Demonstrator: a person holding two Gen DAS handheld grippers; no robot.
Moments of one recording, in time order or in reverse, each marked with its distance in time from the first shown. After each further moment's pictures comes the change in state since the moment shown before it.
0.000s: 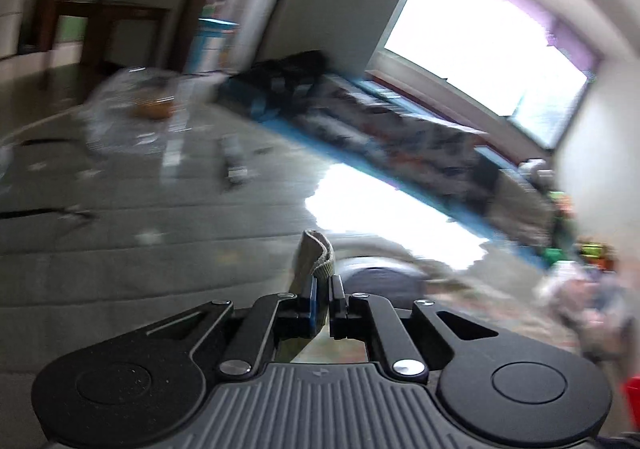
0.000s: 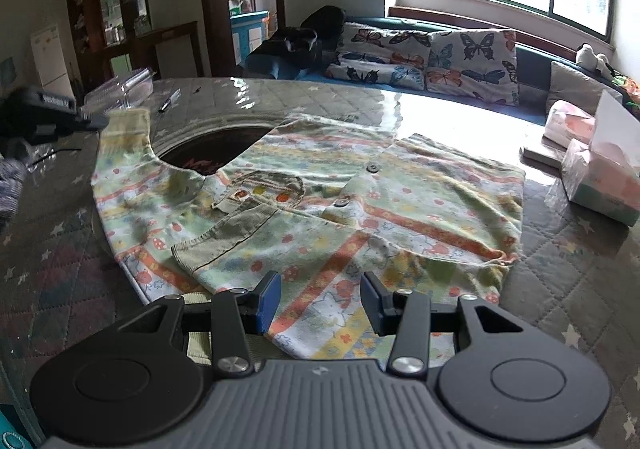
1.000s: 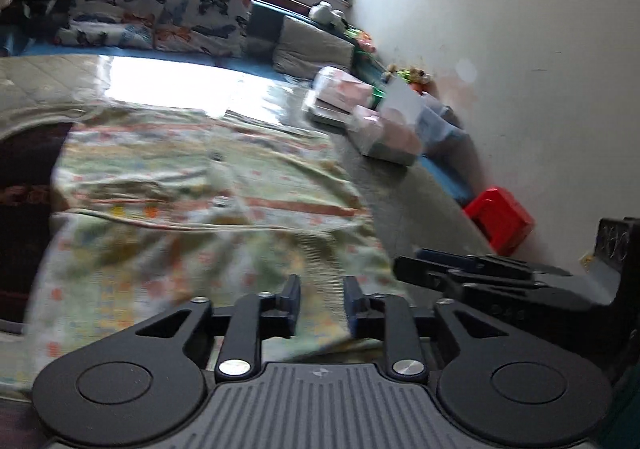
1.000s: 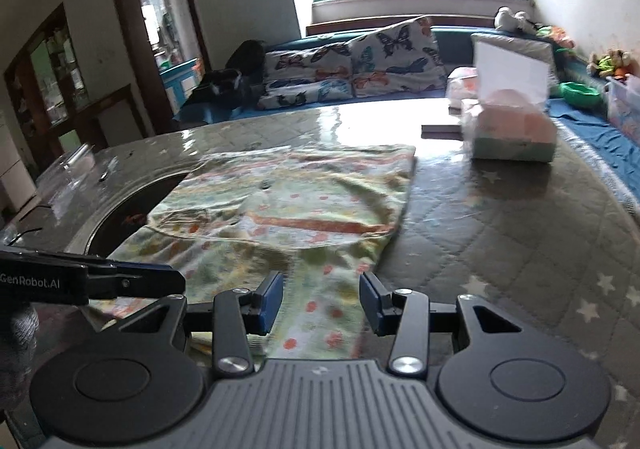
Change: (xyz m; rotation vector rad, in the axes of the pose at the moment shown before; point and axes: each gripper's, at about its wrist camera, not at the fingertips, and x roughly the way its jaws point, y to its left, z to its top) left arm 0.026 -0.179 -0.118 0.333 0.396 -0.475; right arm -0.031 -0.073 -0.024 0.244 -0.073 -0.070
